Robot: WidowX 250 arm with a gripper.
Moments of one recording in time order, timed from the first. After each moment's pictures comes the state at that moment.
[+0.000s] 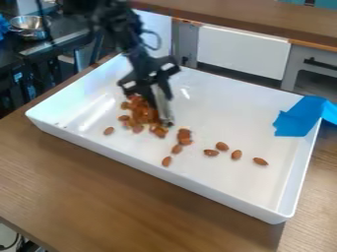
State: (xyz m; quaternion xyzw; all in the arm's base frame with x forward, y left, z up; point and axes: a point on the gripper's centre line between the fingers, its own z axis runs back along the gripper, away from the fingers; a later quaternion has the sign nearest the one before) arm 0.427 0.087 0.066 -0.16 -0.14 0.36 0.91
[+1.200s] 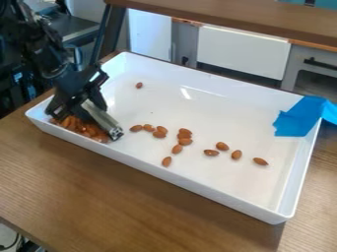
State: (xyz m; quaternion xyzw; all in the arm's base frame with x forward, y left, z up) arm 0.332 0.138 0.066 -0.16 -0.17 0.59 0.77
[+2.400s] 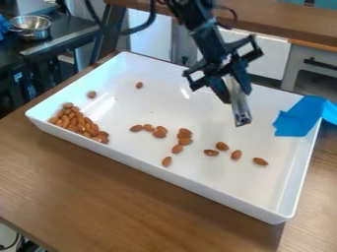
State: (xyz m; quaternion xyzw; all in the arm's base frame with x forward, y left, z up) arm 0.414 -0.071 0.128 -0.29 -0.06 0.23 0.93
